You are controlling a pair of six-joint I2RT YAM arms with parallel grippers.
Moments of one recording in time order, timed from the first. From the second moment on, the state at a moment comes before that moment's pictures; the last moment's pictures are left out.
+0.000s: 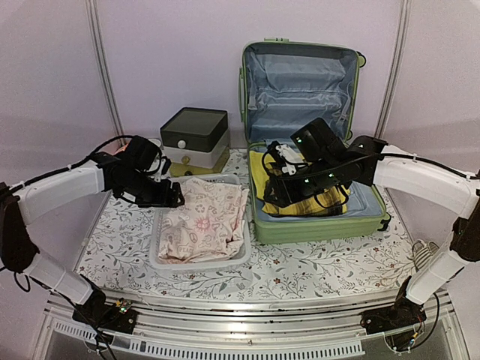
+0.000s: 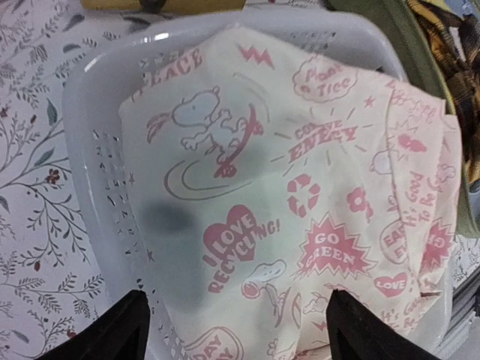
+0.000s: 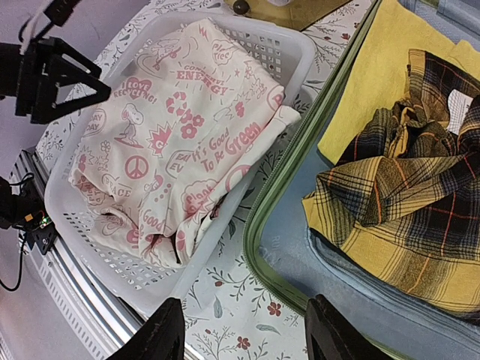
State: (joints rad) left arm -0.50 1.43 1.09 -0.68 0.05 -0.38; right arm 0.90 1.56 1.45 -0.71 -0.04 0.33
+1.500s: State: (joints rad) left arm -0.76 1.40 1.04 -0.27 -0.22 -0.45; right arm 0.90 1.27 1.22 -0.57 0.21 0.41
